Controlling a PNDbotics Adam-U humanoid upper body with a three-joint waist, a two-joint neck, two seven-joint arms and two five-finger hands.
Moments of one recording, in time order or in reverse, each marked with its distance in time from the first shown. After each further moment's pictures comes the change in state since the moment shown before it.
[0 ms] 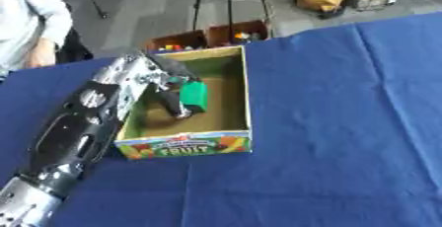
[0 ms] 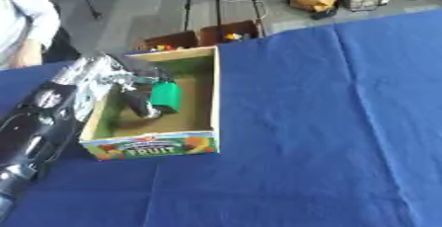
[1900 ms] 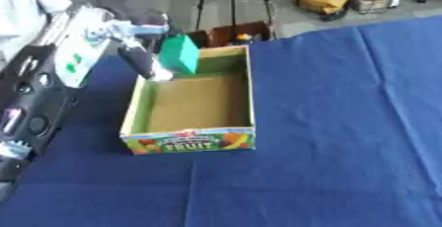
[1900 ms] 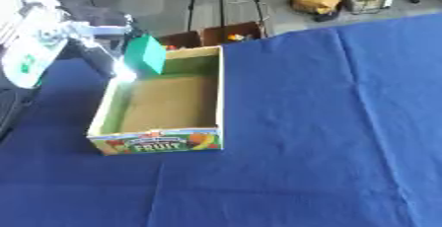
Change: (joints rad) left arm 0.004 0.123 0.010 -0.183 0.310 0.000 0.000; right arm 0.017 -0.014 -0.005 0.000 0.014 0.002 -0.014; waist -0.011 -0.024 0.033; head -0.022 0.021
